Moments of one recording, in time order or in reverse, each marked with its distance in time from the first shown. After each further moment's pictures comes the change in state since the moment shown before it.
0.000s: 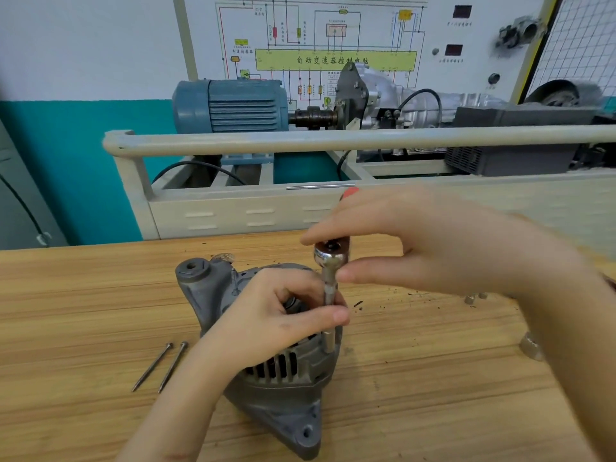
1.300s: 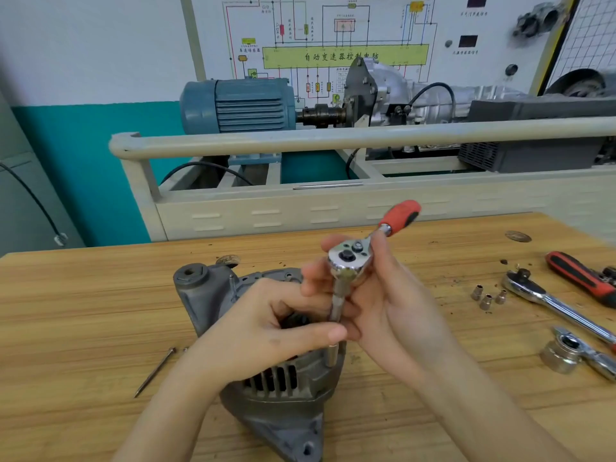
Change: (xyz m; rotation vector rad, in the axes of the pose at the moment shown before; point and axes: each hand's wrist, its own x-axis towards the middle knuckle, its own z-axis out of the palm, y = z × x) left_hand 0.000 -0.004 -0.003 -0.083 -0.099 -0.039; right_hand 0.002 0.016 0.090 1.582 0.415 0.060
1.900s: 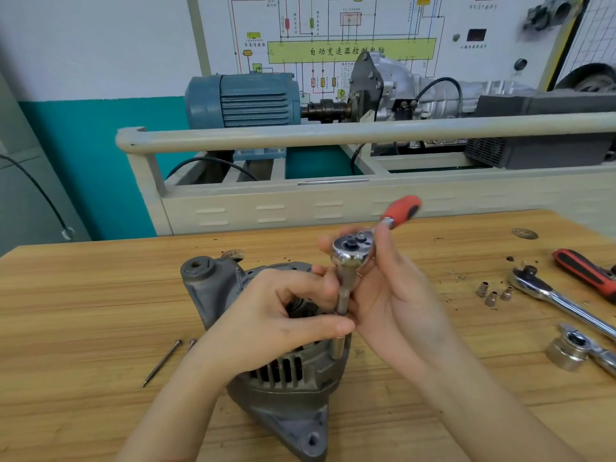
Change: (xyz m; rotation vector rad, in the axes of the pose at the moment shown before) left_hand 0.000 0.000 0.002 0.046 0.098 0.016; right_hand 0.003 0.004 0.000 0.143 0.030 -0.048
